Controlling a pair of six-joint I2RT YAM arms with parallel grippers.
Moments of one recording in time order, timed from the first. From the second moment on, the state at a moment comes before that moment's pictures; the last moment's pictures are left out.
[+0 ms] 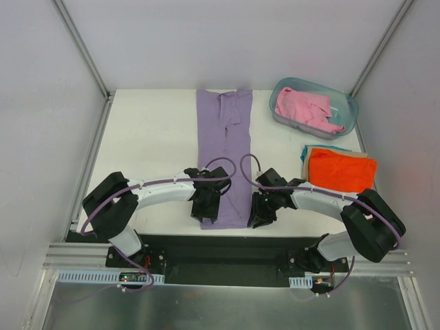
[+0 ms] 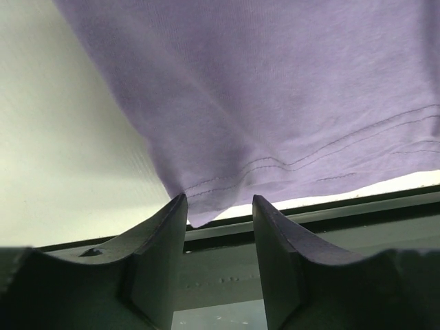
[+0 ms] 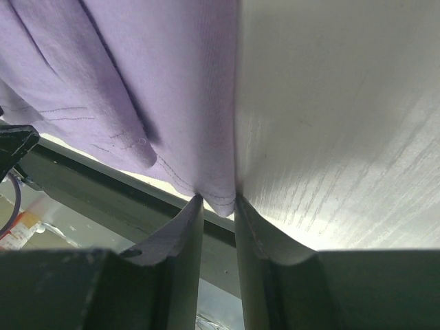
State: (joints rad) left arm -0.96 1.61 0.96 -0.78 0.04 -0.82; right arm 0.73 1.41 0.61 -0.46 -0.37 0.78
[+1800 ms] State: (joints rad) left arm -0.98 1.47 0.87 -0.81 -0.02 -0.88; right arm 0.73 1.40 0.59 -0.45 -0.37 0.77
